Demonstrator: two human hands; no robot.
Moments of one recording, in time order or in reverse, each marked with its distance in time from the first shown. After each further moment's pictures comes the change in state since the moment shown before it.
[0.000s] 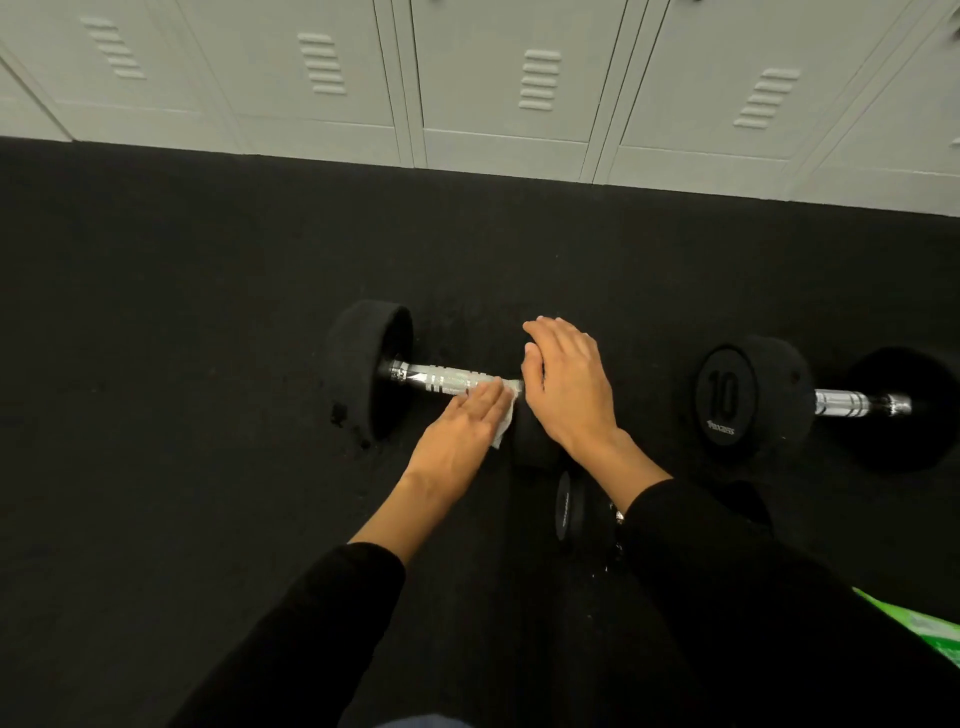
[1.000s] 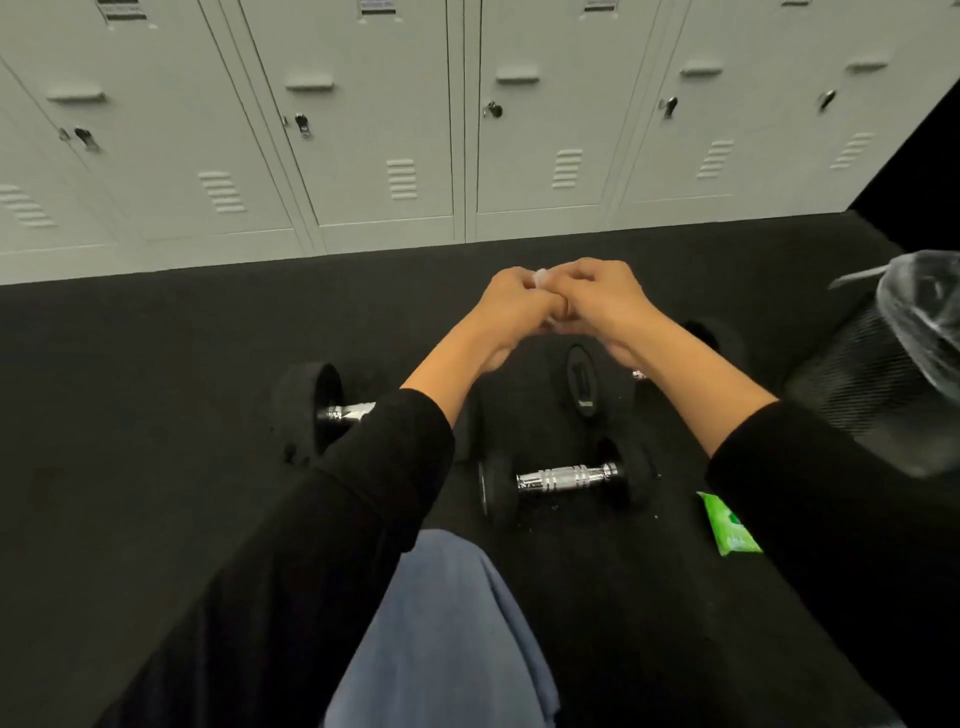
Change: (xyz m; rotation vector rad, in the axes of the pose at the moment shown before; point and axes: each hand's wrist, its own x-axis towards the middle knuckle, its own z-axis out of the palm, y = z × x) left_hand 0.025 0.137 -0.235 -1.413 -0.037 -0.071; right_hand -0.025 -0.006 -0.243 0.808 0.094 0.603
